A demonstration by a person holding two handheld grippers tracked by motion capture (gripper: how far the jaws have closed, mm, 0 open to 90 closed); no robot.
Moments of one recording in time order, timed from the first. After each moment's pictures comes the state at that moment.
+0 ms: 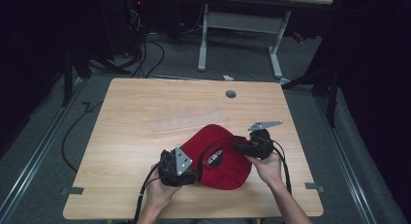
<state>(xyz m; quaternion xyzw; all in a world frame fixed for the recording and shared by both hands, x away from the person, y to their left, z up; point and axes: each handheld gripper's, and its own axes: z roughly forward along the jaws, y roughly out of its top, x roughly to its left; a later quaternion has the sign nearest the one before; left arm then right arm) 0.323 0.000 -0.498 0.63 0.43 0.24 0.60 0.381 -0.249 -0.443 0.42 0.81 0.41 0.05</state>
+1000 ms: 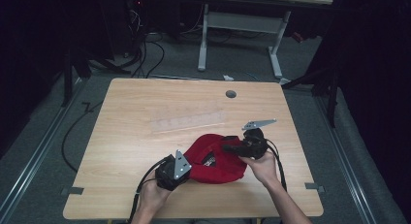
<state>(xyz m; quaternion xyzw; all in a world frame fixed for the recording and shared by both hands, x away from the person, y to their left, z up) 0.307 0.011 -0.488 0.69 0.39 0.19 0.59 0.385 -0.232 -0.440 0.39 0.81 0.43 0.01</state>
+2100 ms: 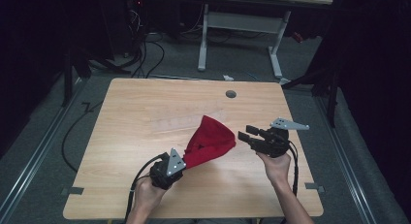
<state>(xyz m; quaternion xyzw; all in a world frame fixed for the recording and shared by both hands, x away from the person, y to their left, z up) 0.309 0.026 -0.479 0.68 0.40 0.16 0.59 0.365 -0.280 -0.418 0.43 0.72 0.53 0.13</state>
